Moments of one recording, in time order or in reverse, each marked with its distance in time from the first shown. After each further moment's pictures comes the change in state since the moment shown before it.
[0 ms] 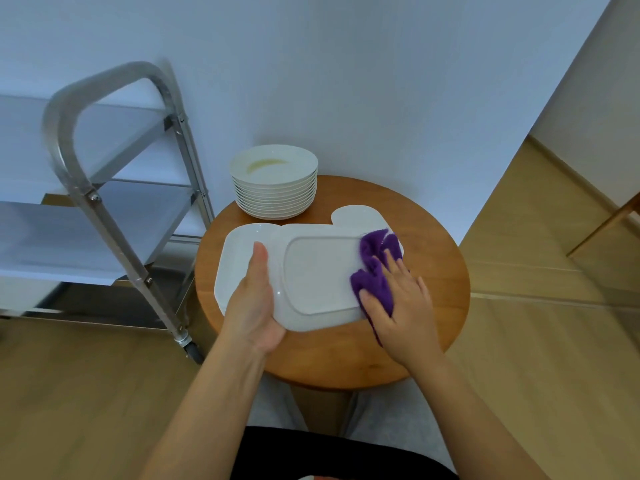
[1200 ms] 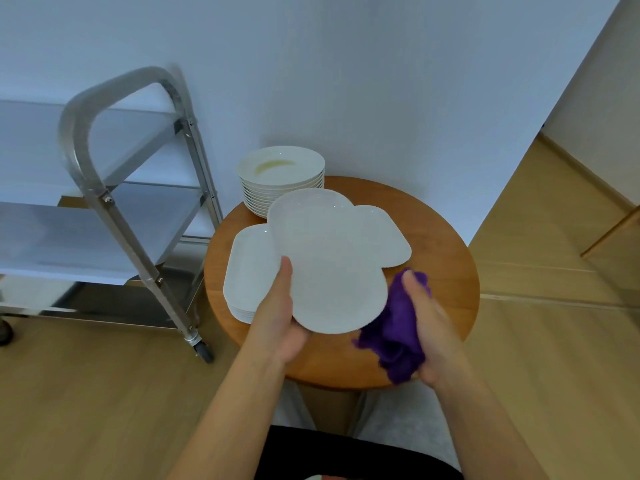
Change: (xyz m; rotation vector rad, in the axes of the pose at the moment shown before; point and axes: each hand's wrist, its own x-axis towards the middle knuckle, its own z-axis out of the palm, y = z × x) left_hand -0.003 -0.020 -0.001 -0.240 -0.149 -0.067; right_hand -0.013 -0.027 -0.026 1.249 -0.121 0.867
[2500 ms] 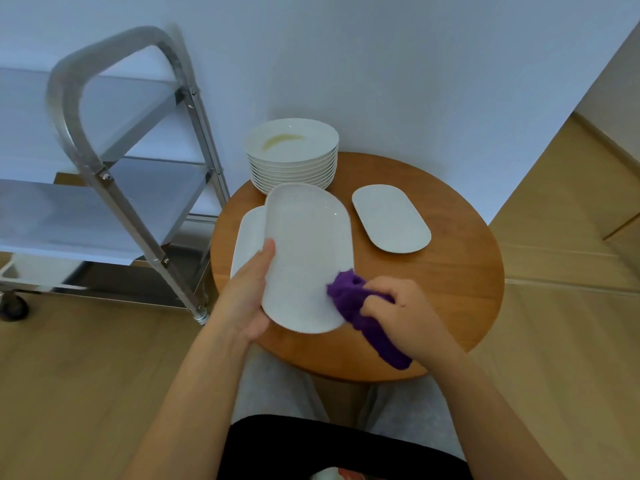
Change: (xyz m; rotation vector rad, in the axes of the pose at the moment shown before) left_hand 0.020 0.041 -0.036 0.366 0.201 0.009; right_hand 0.025 0.012 0.023 -0.895 -0.328 -0.395
